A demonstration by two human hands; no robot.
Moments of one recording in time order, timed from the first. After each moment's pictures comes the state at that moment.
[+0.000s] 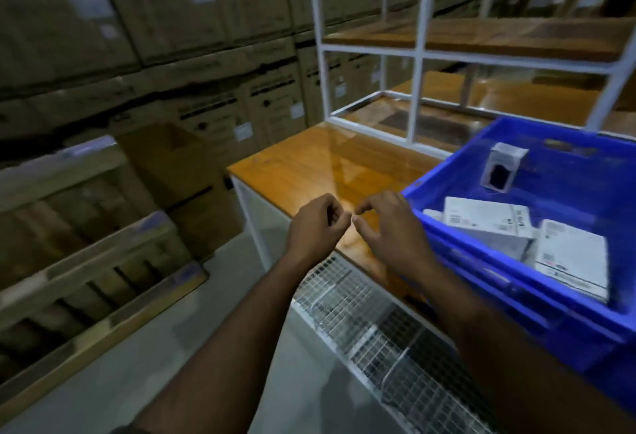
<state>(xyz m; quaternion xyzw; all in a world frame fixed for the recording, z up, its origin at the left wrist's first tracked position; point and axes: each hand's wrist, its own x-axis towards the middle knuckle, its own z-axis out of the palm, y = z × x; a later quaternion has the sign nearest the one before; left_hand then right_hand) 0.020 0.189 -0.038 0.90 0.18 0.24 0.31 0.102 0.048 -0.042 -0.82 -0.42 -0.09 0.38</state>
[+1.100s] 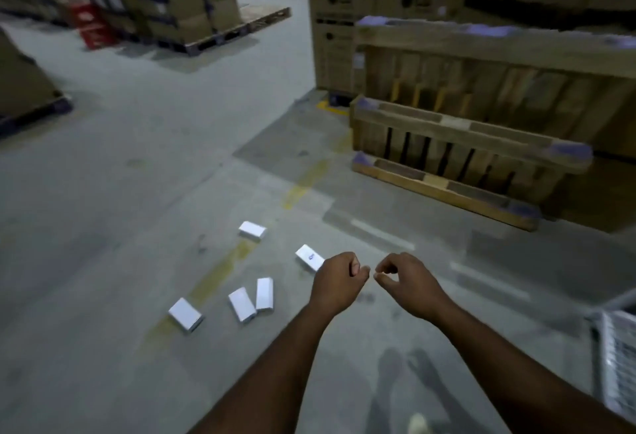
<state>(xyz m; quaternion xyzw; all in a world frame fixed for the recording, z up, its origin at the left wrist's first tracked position) -0.689 0.129 -0.191 0.50 0.75 0.31 0.30 -0.529 0.180 -0.180 -0.50 -0.80 0.32 0.13</state>
